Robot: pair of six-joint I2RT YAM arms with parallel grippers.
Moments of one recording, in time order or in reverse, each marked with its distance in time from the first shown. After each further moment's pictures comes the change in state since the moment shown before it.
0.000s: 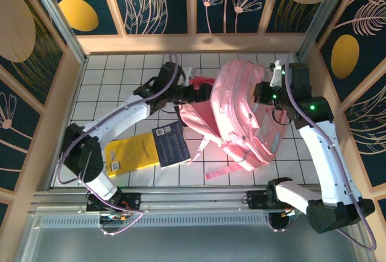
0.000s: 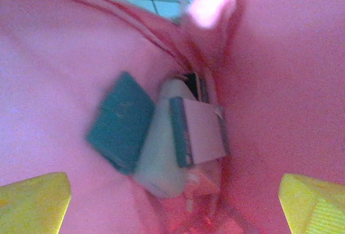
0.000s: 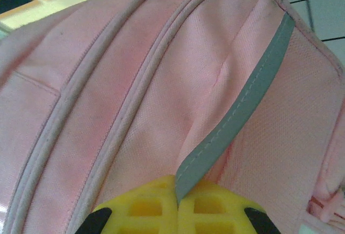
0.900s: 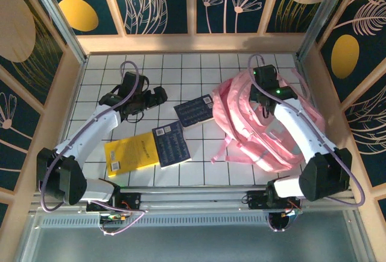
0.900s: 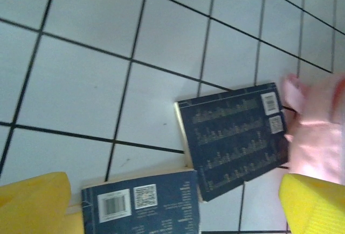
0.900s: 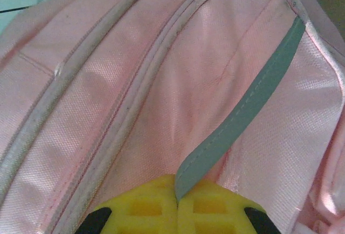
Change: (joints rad) left arm 0.253 -0.241 -0.235 -0.277 -0.383 -0.003; right arm 0.018 0.284 -0.177 0.227 0.507 -0.013
